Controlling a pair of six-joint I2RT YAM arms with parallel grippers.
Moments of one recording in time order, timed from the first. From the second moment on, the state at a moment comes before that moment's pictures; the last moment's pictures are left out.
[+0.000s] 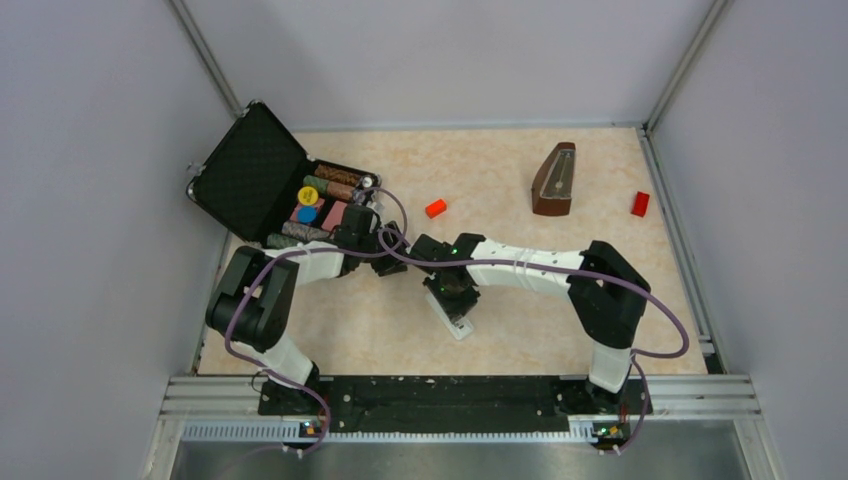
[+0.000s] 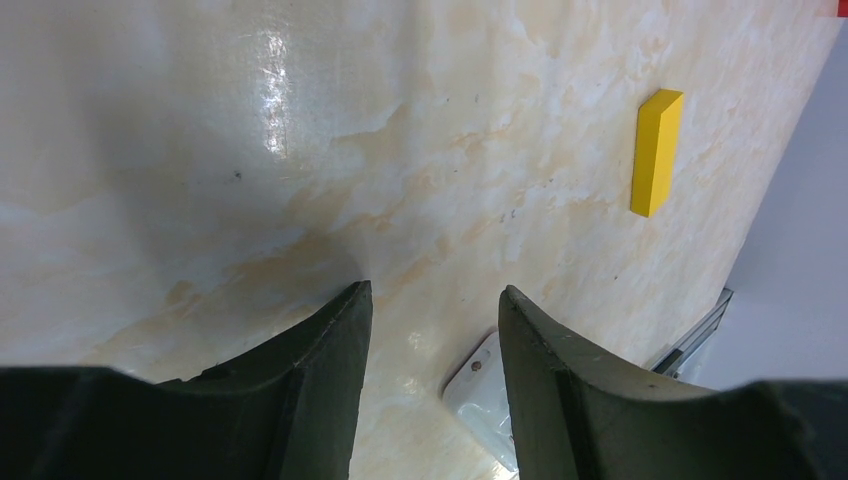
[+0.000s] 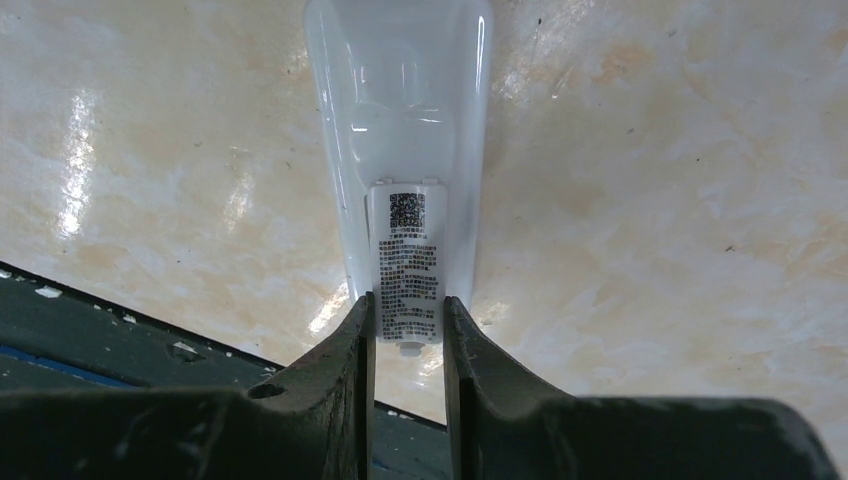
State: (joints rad) left arm -0.35 1.65 0.75 0.06 0.41 -0.77; right arm 1.04 1.83 1.32 -0.89 0.07 0.43
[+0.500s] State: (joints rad) left arm -0.35 1.66 0.75 0.09 0.43 -0.79; right arm 1.04 1.83 1.32 -0.89 0.06 0.41
